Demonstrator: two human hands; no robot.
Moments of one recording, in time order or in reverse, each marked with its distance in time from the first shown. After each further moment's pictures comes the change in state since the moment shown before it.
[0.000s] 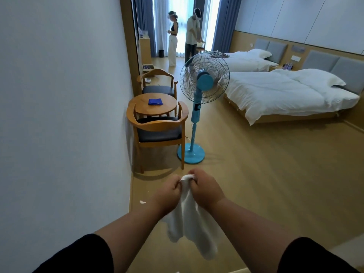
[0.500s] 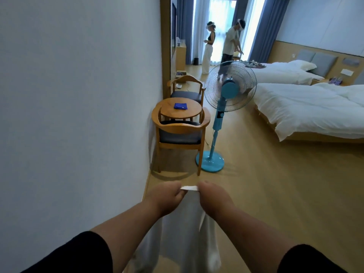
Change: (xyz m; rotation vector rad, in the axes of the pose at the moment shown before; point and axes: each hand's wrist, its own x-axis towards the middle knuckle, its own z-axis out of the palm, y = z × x) left_hand -0.021 0.020 0.019 0.544 0.114 0.014; right_hand 0.003 0.048 -0.025 -0.530 -0.250 -0.203
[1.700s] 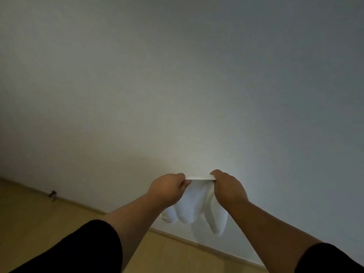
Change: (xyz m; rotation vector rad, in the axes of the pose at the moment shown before) left_hand -0.739 0.263 0.084 0.163 0.732 -1.651; right_hand -0.525 -0.298 0.060 0.166 -0.377 -1.602
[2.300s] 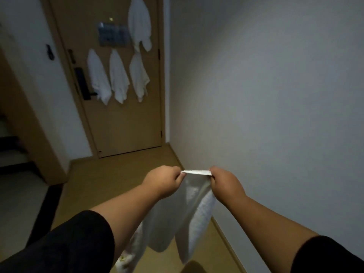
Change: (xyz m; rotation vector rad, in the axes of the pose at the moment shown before) left_hand -0.320 -0.338 -0.212 0.247 0.294 -0.873; right_hand 0.021 -0.520 0.168 0.155 -0.295 -0.910
